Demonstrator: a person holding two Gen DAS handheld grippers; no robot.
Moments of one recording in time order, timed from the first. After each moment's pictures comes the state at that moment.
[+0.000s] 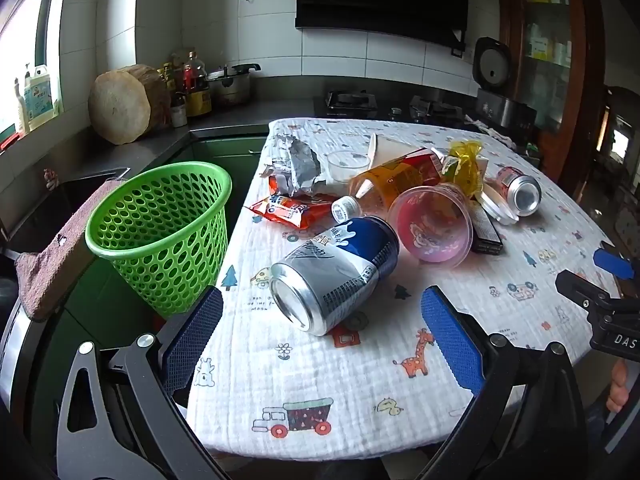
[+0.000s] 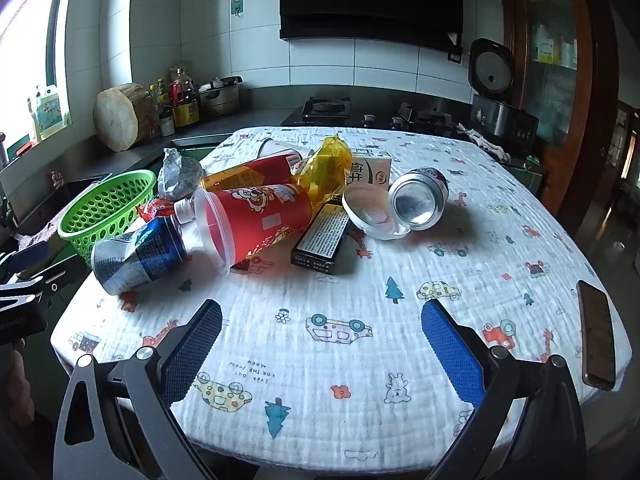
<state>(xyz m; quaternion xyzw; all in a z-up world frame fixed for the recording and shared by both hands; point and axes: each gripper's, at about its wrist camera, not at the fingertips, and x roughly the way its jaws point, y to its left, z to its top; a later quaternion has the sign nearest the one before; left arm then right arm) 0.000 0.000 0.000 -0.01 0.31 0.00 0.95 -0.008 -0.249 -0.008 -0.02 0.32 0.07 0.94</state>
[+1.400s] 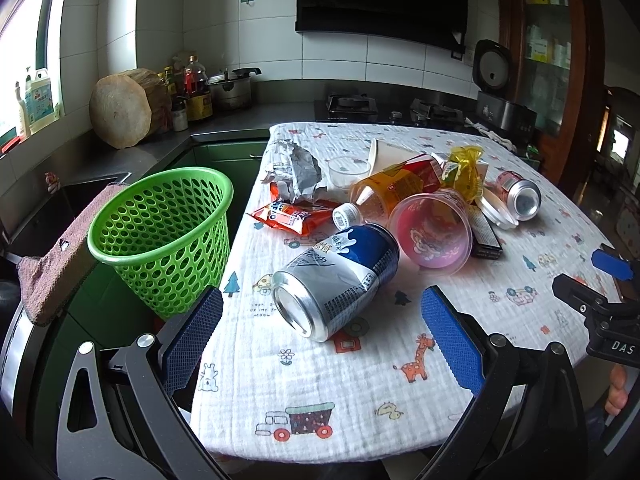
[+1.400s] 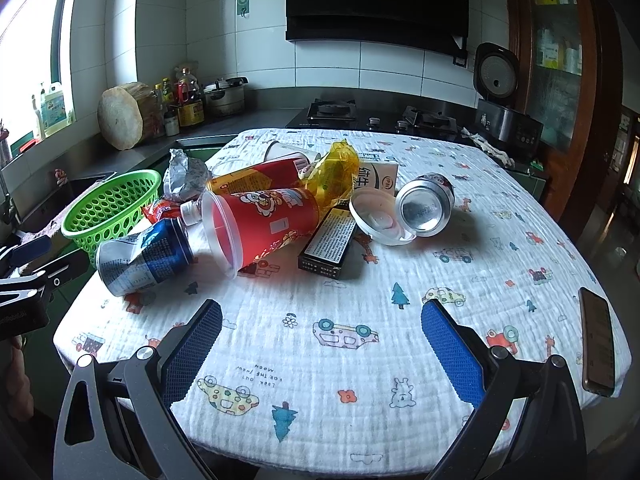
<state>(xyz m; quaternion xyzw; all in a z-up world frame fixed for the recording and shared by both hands) -0.001 0.000 0.006 -0.01 0.31 0.00 0.95 -0.006 -0.240 -0.005 -0.02 0.32 0.08 0.94</state>
